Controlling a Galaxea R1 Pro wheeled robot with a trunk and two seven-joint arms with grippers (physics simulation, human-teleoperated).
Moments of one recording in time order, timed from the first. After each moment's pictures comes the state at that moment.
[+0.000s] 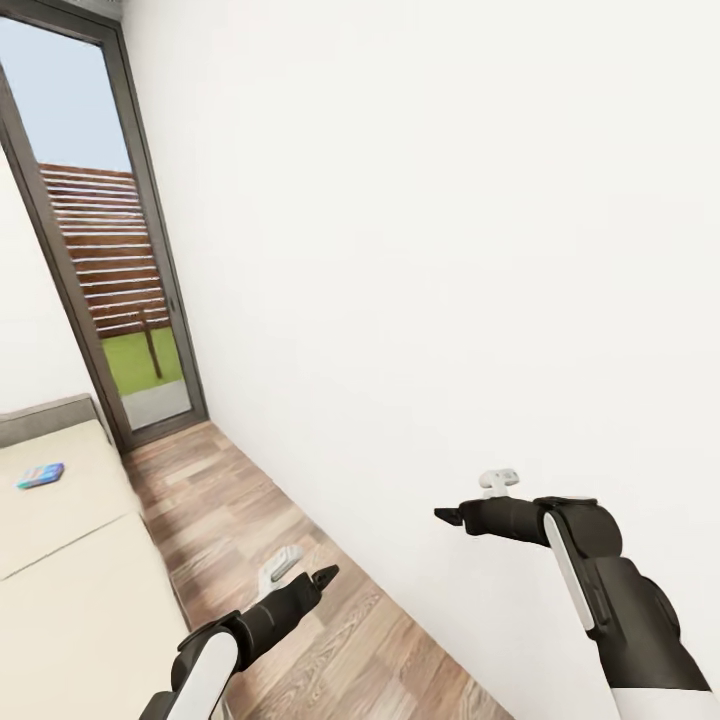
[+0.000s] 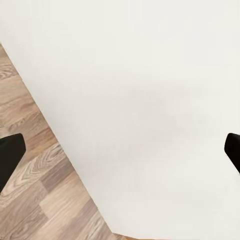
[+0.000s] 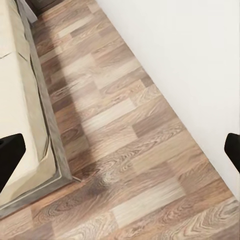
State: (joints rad) left arm -0.15 -0.05 -0.18 -1.38 0.93 0.56 0.16; right arm -0.46 -0.11 -0.03 -1.49 0.03 1.04 0.61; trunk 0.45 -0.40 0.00
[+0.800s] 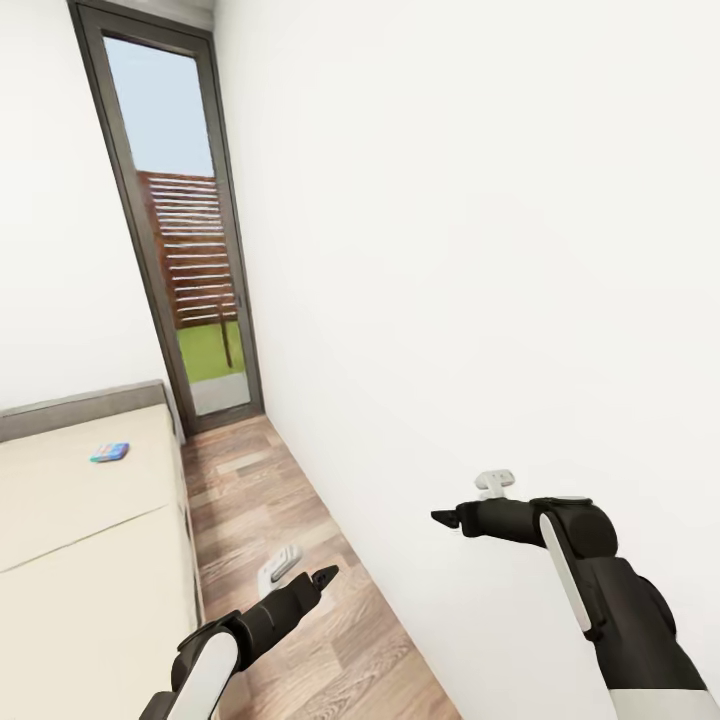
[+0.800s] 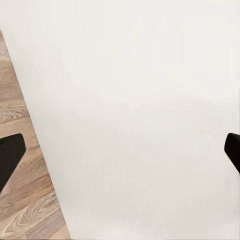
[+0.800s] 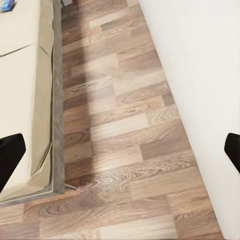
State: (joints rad) left arm -0.15 -0.05 -0.18 -1.38 0.93 0.56 0.17; right arm -0.46 -0.11 -0.01 -1.49 0.04 1.04 0.61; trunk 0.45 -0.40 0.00
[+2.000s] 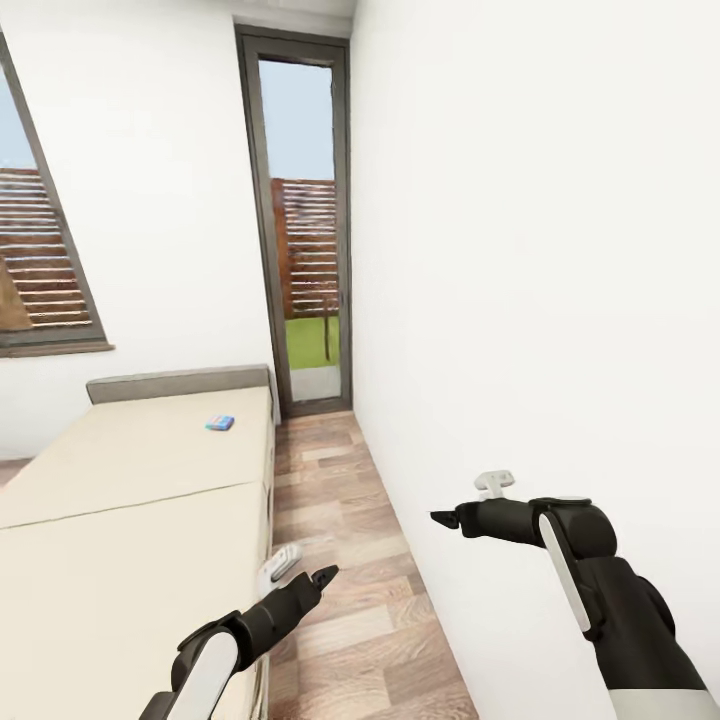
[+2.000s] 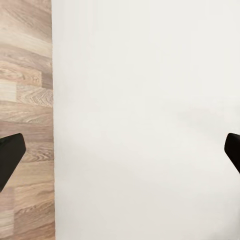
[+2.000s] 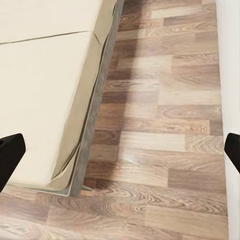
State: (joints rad) left arm -0.15 -0.05 -0.18 -1.38 0.93 0.56 0.17; right arm -0.46 -0.11 -0.01 -1.48 0.04 1.04 0.61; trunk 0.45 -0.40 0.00
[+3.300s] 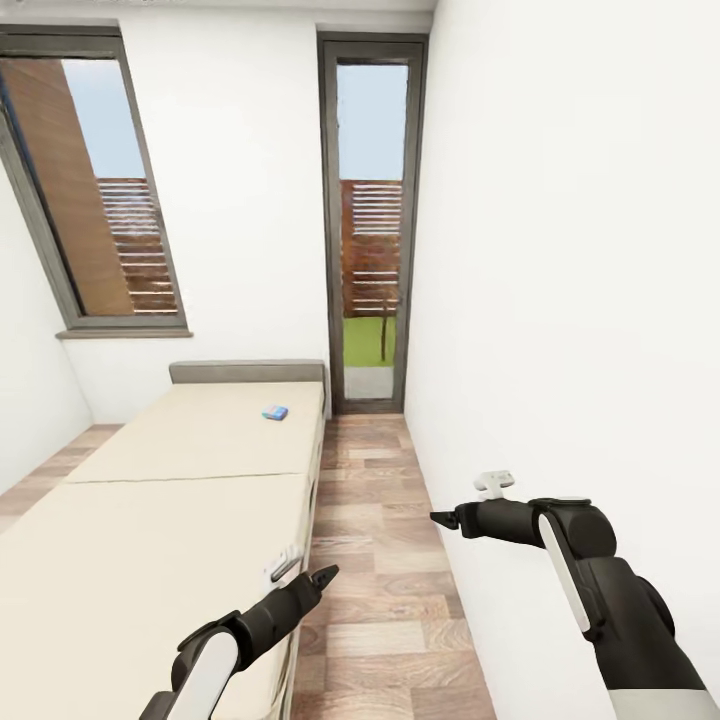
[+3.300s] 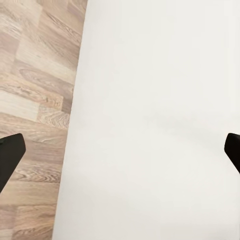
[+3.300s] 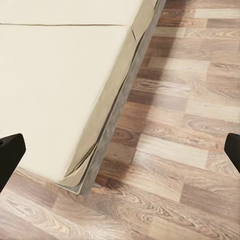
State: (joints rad) left arm -0.15 -0.05 -0.18 -1.38 0.93 0.56 0.17; right arm -0.46 -0.11 -0.01 -1.48 0.03 1.04 0.61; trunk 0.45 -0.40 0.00
